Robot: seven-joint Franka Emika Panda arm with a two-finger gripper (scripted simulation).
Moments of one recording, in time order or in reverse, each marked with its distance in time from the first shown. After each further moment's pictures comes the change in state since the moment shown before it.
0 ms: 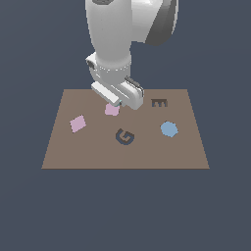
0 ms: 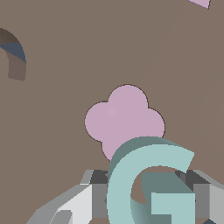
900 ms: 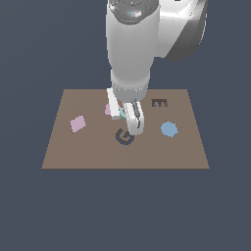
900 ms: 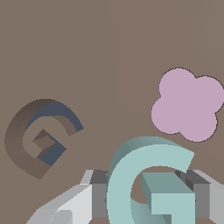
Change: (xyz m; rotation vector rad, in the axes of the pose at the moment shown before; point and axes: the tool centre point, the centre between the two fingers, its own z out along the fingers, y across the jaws) arm 0.018 -0.072 -0.002 0.000 0.000 0.635
